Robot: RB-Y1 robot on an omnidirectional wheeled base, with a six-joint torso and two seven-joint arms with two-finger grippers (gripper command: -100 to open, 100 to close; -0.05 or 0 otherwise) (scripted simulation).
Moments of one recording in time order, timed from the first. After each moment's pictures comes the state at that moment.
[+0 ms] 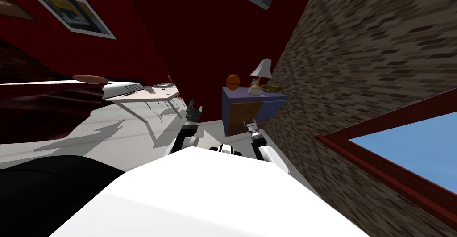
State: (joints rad) left arm 0.47 0.02 0.02 -2.21 0.05 -0.35 0.16; right arm 0.30 -0.46 0.33 -2.05 1.16 0.15 0.40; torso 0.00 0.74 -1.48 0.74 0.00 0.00
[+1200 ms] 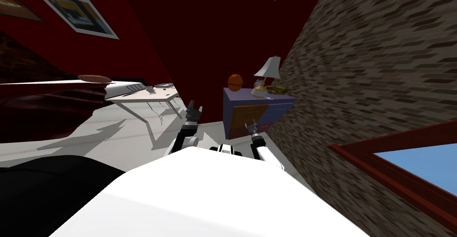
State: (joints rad) left arm 0.47 0.02 0.02 -2.21 0.05 -0.35 0.16; right arm 0.22 -0.58 0.45 -1.92 1.53 0.34 0.48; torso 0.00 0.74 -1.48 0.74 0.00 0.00
